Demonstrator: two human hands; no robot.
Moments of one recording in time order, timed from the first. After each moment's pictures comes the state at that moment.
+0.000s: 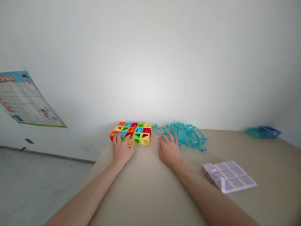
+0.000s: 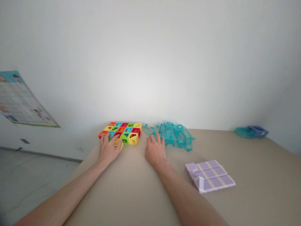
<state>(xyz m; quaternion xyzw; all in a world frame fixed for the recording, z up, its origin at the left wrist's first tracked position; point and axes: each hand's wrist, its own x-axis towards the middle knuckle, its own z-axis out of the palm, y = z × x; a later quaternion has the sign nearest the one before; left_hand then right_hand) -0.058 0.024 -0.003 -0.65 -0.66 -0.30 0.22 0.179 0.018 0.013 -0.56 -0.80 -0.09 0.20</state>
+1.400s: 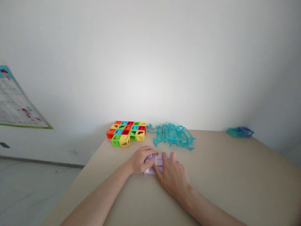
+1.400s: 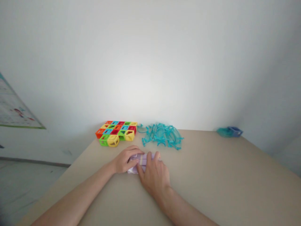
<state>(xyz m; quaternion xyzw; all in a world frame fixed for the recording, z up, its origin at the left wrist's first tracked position) 0.024 -0.007 0.029 -0.89 -0.29 -0.28 -0.20 0.194 -0.076 0.029 -0.66 -0.73 -0.05 0.13</state>
